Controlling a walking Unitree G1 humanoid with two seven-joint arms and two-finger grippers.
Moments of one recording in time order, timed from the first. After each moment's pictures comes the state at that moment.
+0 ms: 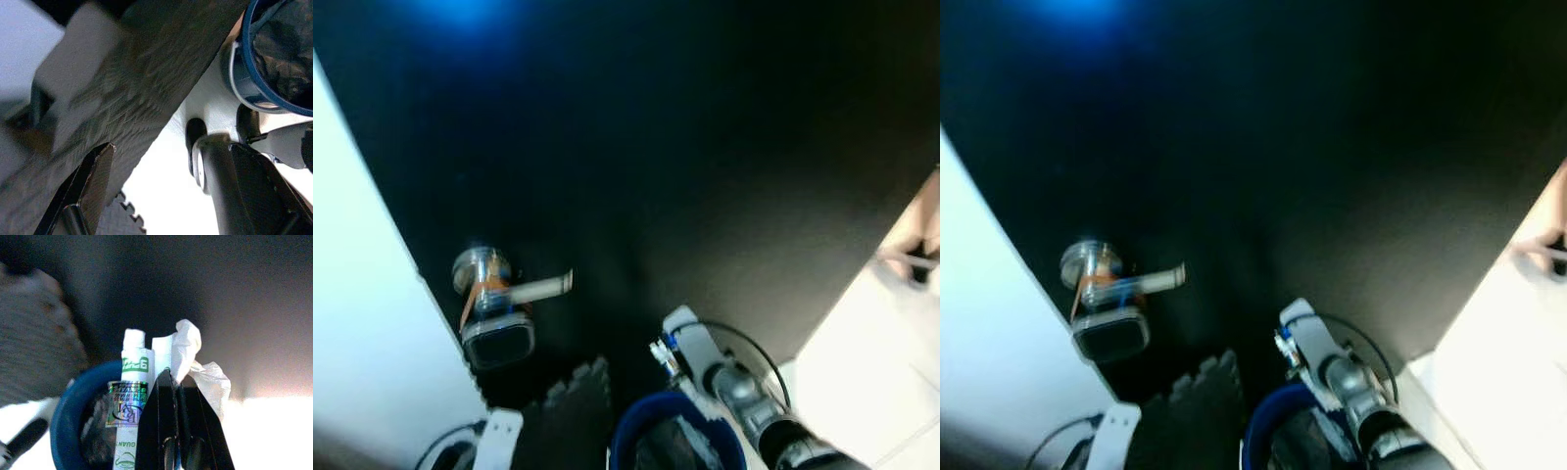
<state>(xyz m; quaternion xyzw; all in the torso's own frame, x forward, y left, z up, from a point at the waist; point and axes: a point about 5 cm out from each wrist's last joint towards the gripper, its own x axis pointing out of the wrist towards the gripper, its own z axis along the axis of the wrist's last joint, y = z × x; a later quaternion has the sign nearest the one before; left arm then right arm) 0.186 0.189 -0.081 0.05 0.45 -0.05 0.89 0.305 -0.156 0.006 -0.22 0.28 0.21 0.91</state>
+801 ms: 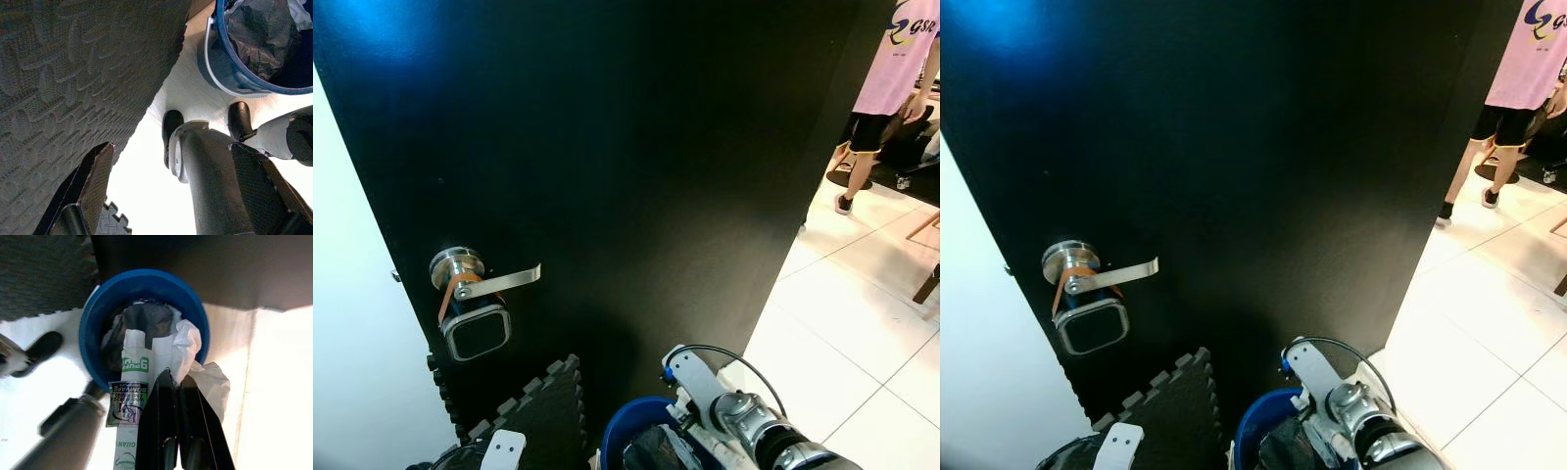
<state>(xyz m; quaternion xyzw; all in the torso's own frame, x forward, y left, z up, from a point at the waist) 0.169 0.180 -0.090 0.04 0.47 -0.06 0.88 0.278 -0.160 -0.024 -0.21 0.45 0.21 0.84</state>
